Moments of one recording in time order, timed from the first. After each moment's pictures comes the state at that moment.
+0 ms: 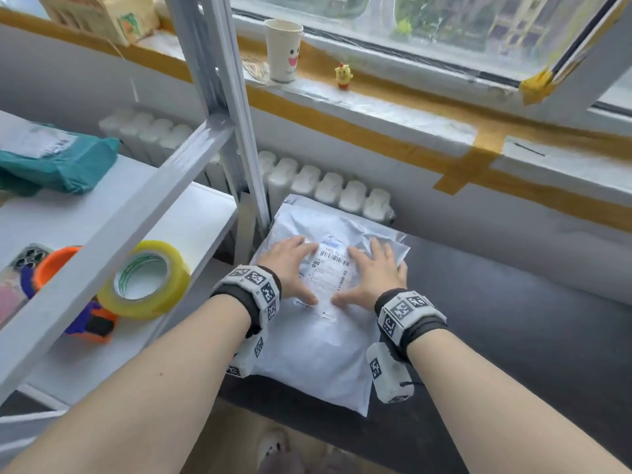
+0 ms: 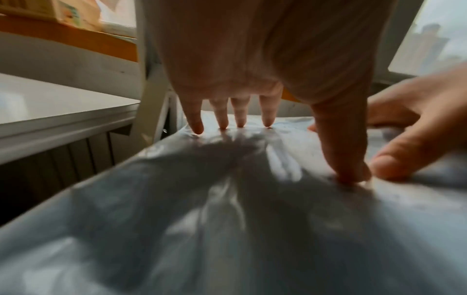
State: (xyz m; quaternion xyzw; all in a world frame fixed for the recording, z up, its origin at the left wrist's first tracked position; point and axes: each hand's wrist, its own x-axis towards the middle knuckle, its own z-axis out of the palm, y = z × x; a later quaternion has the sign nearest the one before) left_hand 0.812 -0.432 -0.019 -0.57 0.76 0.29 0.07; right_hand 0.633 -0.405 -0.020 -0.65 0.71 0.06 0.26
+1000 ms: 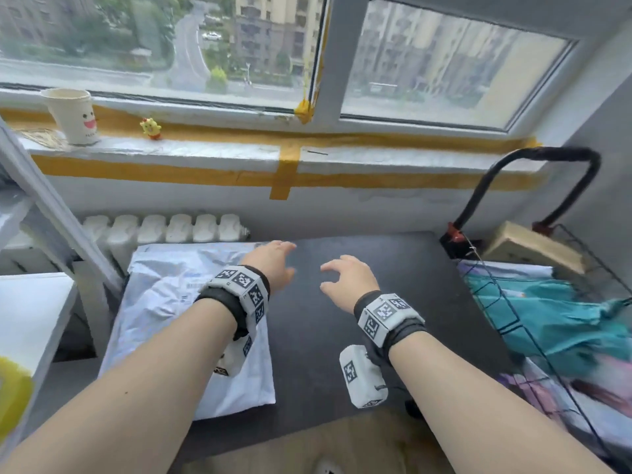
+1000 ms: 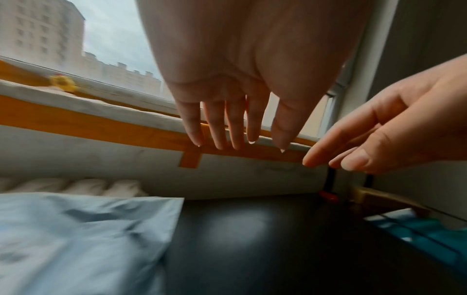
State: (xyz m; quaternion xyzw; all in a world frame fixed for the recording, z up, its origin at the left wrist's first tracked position) left_hand 0.657 -0.386 0.065 -0.39 0.89 0.23 0.04; right_hand 0.528 -0.281 0.056 -0.45 0.86 -0.10 0.23
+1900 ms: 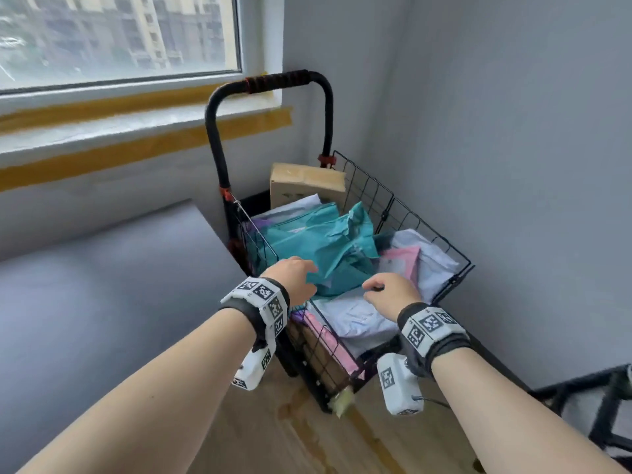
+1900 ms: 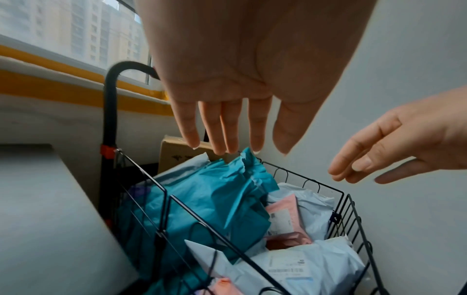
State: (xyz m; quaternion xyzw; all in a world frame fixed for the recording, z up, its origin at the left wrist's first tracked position) left_hand 0.246 -0.002 0.036 -0.13 0.96 0.22 0.13; right_hand 0.166 0.182 0.034 -0.16 0.94 -0.21 0.20
